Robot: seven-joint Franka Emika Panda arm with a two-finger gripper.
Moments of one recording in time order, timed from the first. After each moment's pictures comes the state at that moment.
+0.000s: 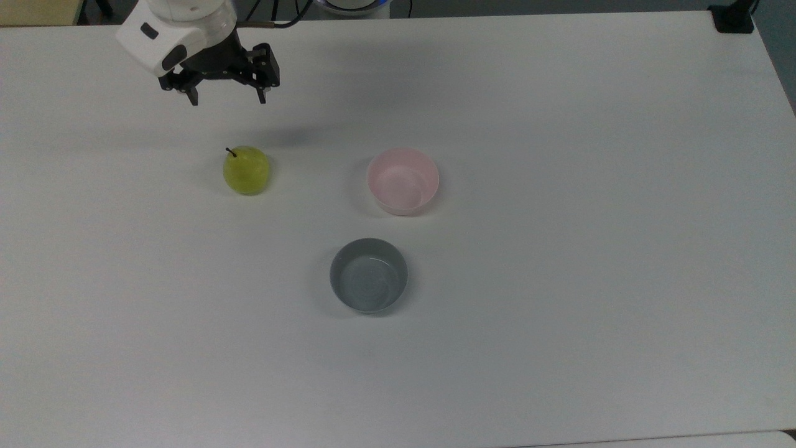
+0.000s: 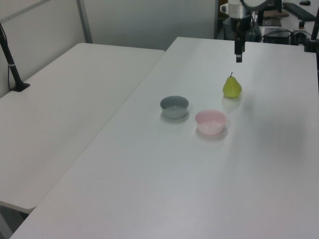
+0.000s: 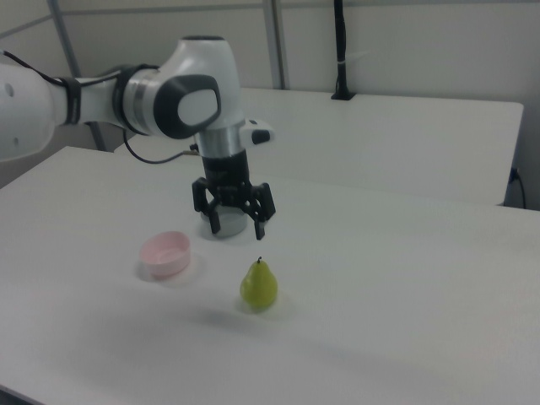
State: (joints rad) arm -0.15 0.14 -0.03 -1.77 -0.08 1.84 -0.27
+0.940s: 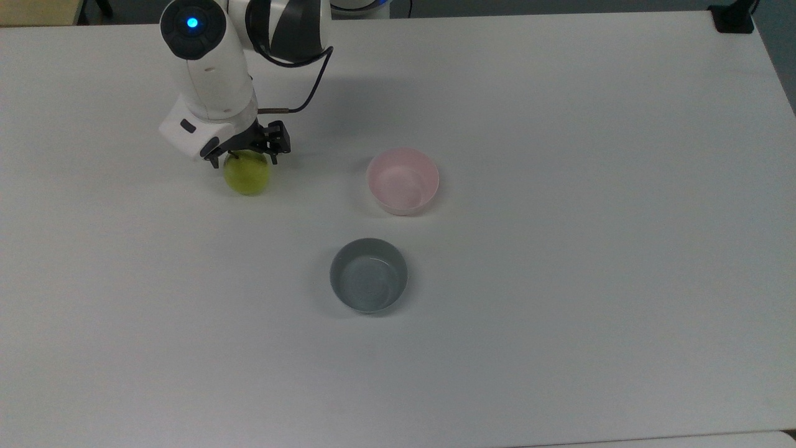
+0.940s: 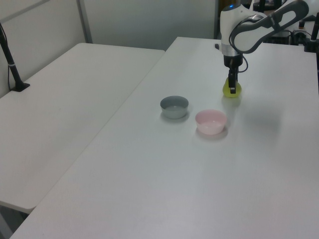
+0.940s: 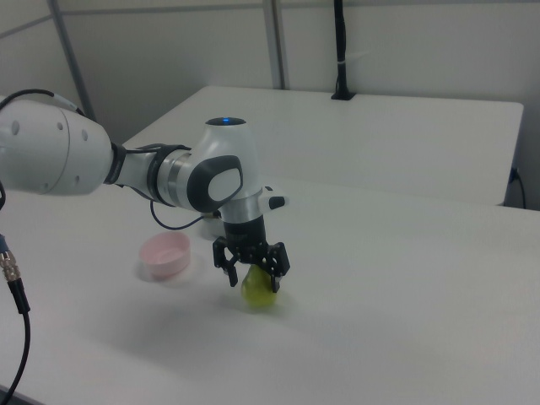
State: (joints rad) arm -0.16 0.31 -0.03 -1.90 -0.12 2.13 -0.28
